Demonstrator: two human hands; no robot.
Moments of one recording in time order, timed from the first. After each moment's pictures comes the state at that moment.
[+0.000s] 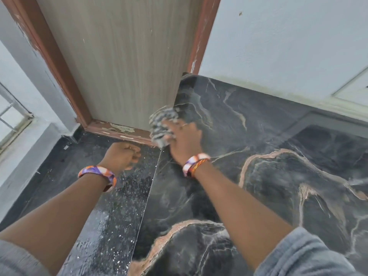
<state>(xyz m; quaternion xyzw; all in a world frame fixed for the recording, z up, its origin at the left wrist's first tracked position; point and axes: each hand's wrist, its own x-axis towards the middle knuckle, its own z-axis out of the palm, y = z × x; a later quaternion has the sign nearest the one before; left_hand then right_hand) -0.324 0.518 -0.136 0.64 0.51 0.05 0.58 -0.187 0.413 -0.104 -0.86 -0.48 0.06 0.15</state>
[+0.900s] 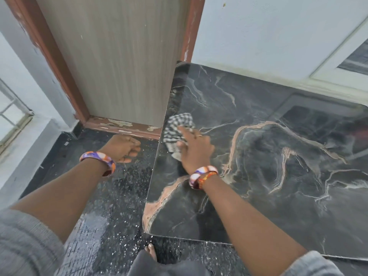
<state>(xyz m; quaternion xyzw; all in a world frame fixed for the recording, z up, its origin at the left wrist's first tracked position) -0.378 0.475 -0.108 0.62 0.47 -0.02 0.62 -0.261 0.321 -0.109 -0.92 -0.34 0.06 0.19</state>
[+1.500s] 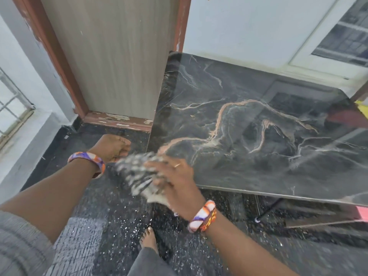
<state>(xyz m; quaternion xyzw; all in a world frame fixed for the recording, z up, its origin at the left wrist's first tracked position) -0.456 0.415 -0.115 0.64 0.47 0.02 0.60 -0.402 0.200 -0.098 -0.77 -0.50 0.16 0.37</state>
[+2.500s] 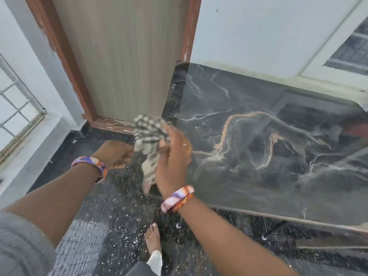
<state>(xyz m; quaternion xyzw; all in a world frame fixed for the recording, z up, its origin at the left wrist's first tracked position) -0.445 0.426 -0.122 0.60 0.50 0.01 0.62 -0.385 0.276 -0.093 -0.78 -0.33 0.02 0.54</state>
